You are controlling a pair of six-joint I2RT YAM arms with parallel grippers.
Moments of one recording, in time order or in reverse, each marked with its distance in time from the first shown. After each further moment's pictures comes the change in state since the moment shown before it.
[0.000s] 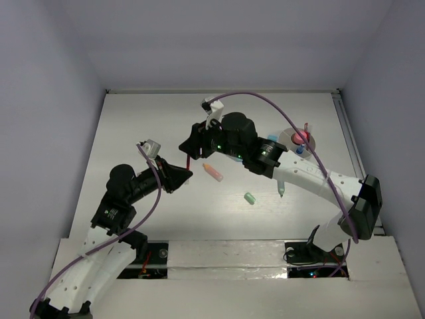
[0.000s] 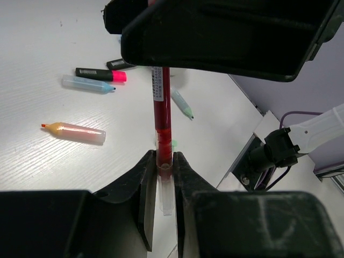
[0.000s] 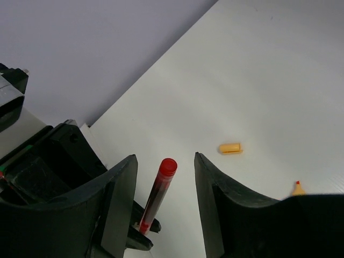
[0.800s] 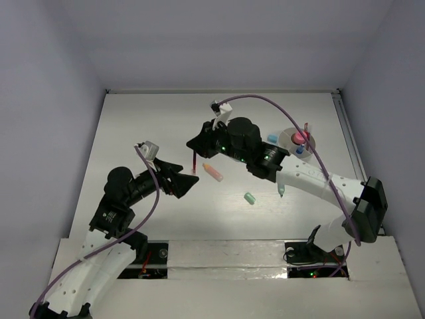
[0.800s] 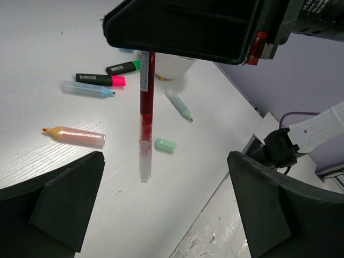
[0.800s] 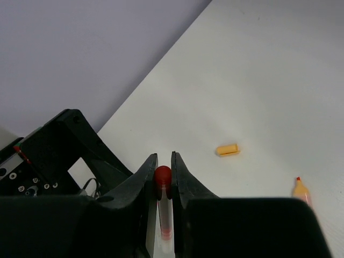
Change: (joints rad) left arm -0.009 -0.035 0.000 -0.008 -0.010 0.006; right arm -0.019 -0.028 -0.092 0.093 0.054 0.071
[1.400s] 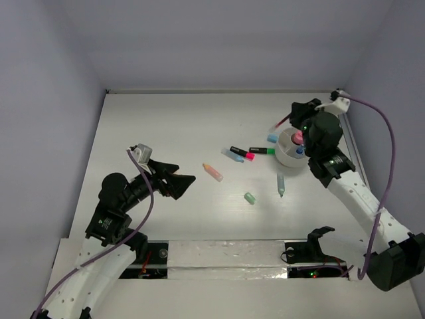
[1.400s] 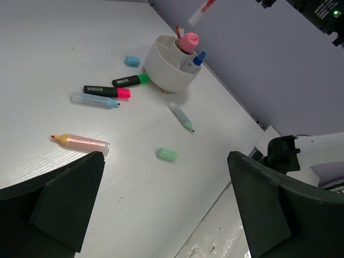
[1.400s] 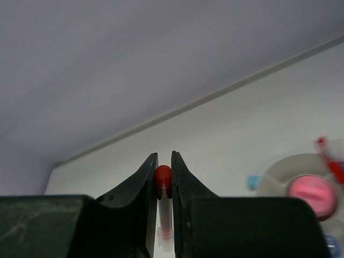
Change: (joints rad) left arm 0.000 -0.062 -0.001 -0.017 -0.050 -0.015; right arm -0.512 -0.433 -0.360 0.093 0.431 0.070
